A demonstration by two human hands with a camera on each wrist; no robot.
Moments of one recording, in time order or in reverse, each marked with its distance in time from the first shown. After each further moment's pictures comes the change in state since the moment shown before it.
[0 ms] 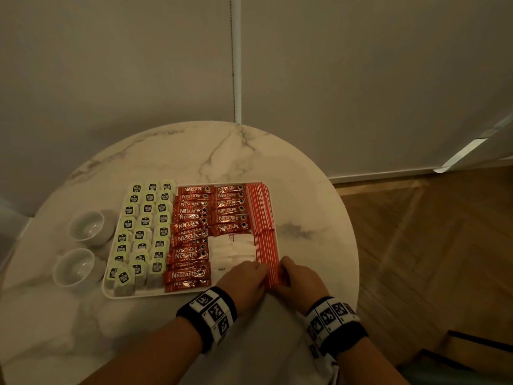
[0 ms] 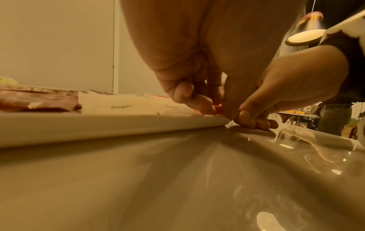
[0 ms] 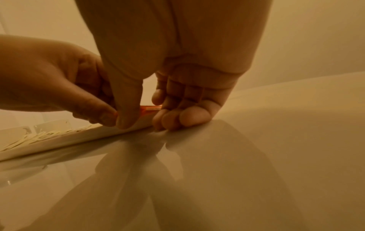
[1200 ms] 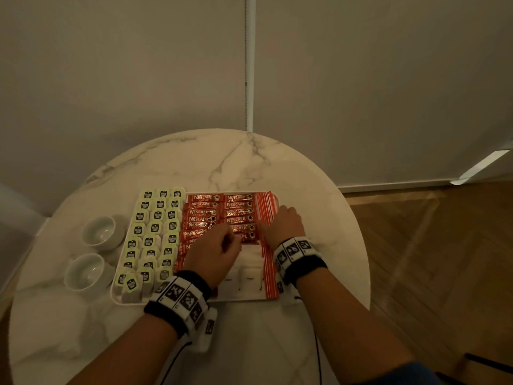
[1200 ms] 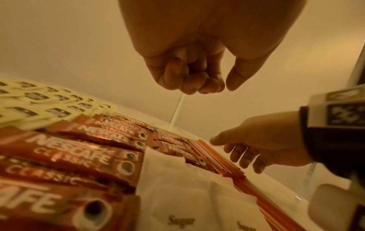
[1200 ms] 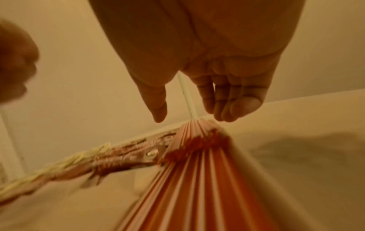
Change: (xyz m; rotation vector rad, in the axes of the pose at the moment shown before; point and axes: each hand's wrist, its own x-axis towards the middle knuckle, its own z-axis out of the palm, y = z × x) left_hand -0.007 -0.035 -0.076 -0.325 0.544 -0.292; right_hand 0.117 -0.065 -0.046 -0.022 0.281 0.244
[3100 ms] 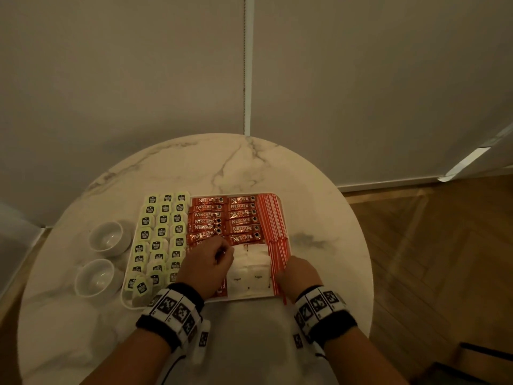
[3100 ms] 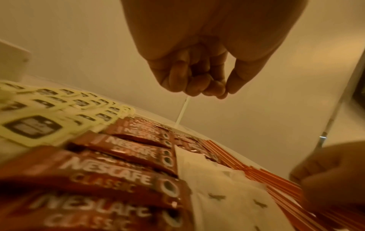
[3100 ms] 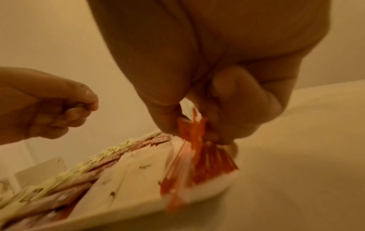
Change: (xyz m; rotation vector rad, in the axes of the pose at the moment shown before) left_hand -0.020 -0.030 -0.019 -0.022 -0.025 0.014; right_hand -0.089 0.030 0.013 -0.017 -0.278 0.103
